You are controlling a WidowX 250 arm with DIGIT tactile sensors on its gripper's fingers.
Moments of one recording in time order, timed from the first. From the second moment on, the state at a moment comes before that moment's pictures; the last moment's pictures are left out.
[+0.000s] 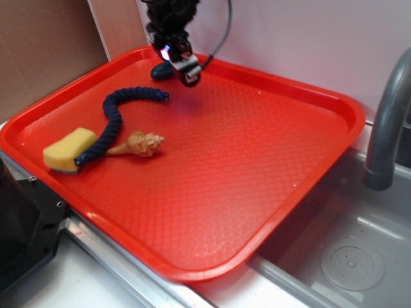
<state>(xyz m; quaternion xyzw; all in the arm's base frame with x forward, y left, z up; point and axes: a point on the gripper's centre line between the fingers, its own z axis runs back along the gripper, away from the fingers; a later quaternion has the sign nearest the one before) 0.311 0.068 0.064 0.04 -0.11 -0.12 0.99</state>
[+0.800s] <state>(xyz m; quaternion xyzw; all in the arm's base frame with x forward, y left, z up) 0.330 0.083 0.014 0.03 -0.06 -0.14 0.99</state>
